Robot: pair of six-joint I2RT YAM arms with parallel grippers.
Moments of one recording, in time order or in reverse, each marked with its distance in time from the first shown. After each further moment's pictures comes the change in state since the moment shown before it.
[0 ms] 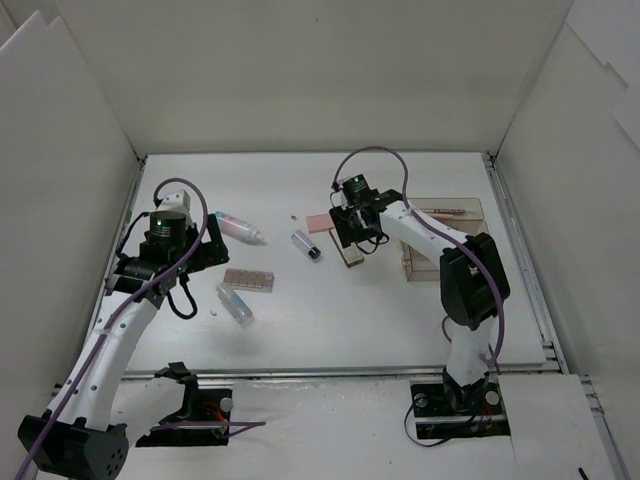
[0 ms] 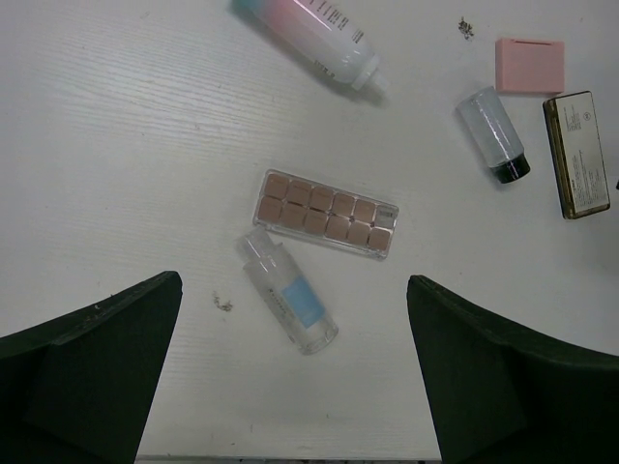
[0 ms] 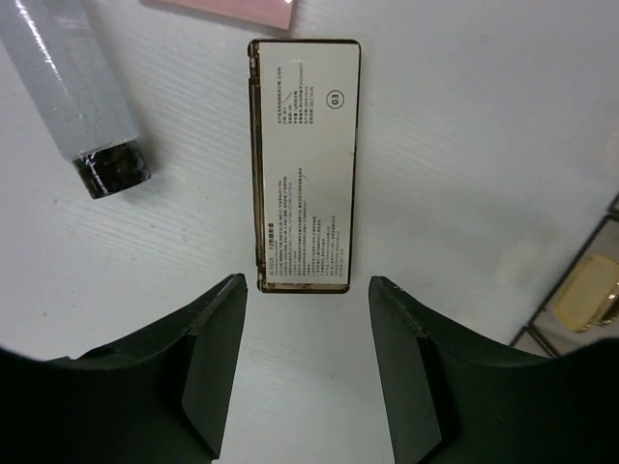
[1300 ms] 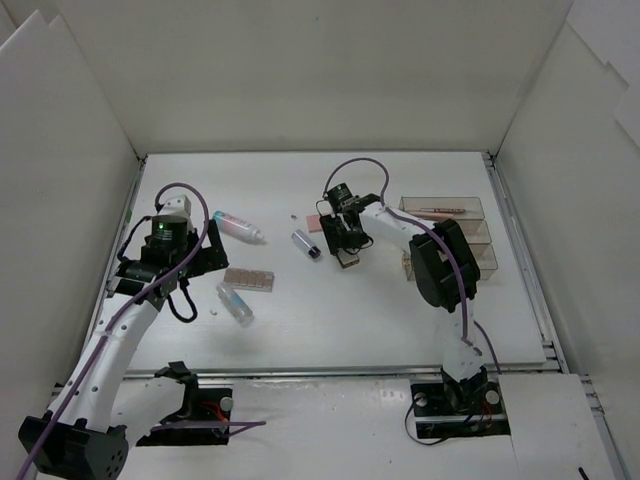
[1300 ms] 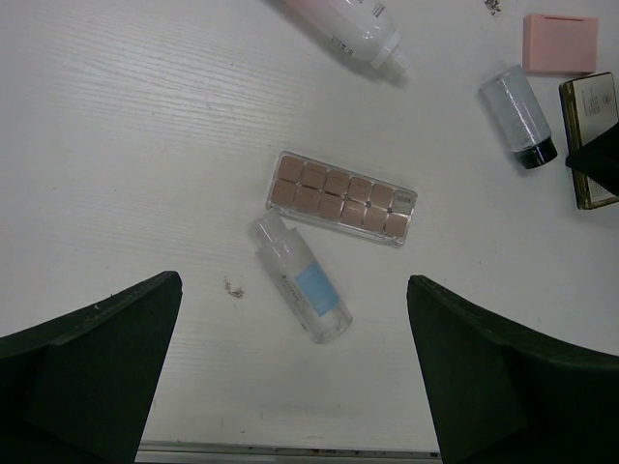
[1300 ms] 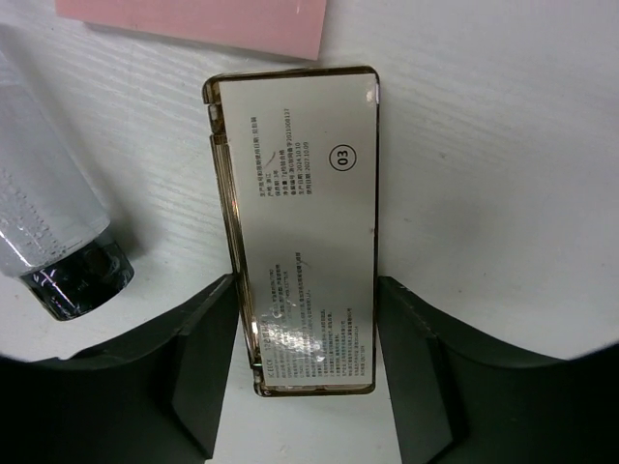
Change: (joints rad) left arm 0.000 -0.027 -0.038 -0.021 -0.012 0.004; right arm 0.039 0.248 0.100 0.021 0.003 0.112
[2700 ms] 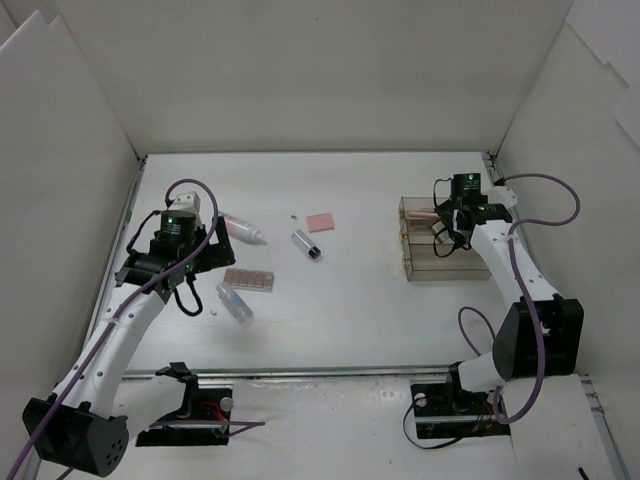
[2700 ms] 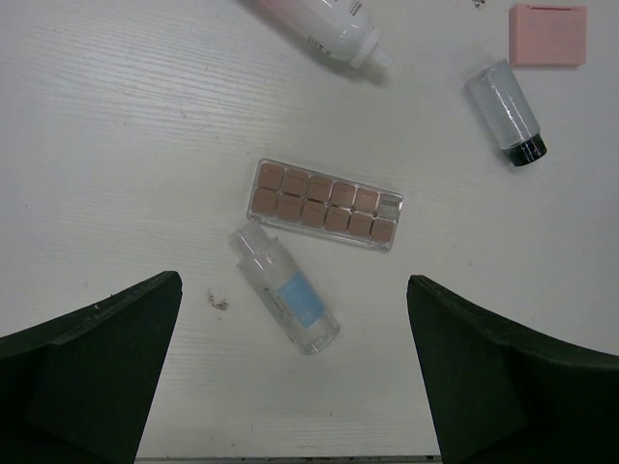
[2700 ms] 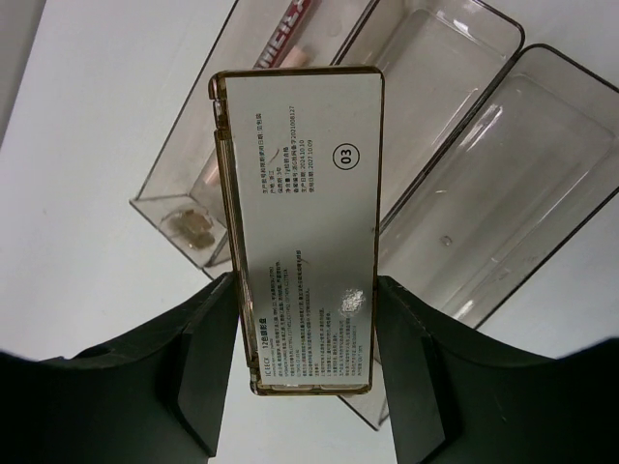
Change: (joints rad) left arm -0.027 0.063 0.007 0.044 0.017 0.002; right arm -0.507 -0.694 -0.414 -0.006 0.326 0.767
